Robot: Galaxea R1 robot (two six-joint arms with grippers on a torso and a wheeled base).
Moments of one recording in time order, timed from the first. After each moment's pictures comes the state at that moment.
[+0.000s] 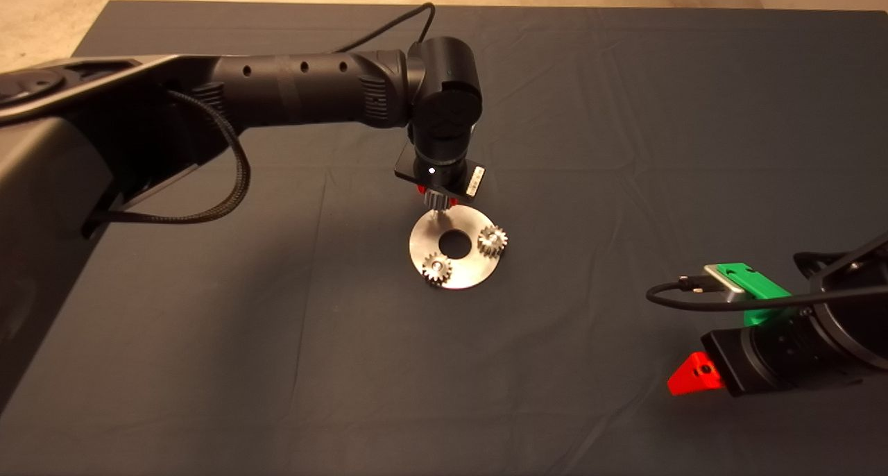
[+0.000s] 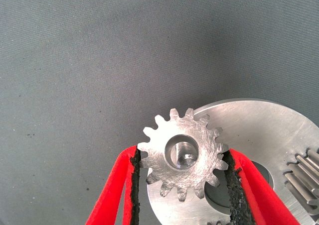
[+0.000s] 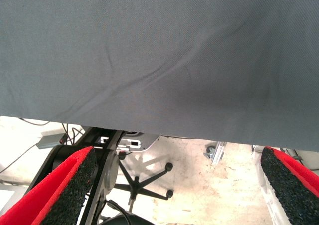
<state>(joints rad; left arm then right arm) -0.42 2.93 -1.47 0.47 1.50 -1.12 0.38 2.15 -0.42 -0.11 -1.53 1.69</state>
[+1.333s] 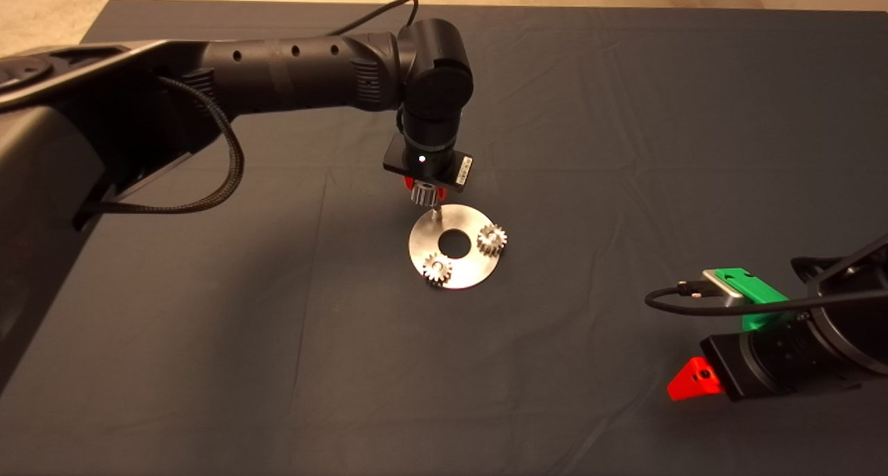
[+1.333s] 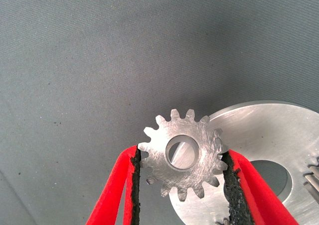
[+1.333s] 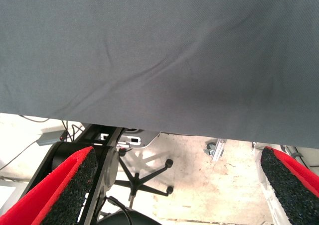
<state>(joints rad) -0.44 2.93 -1.52 0.40 1.52 -1.12 0.37 2.15 -0.42 -0.11 -1.53 1.69</state>
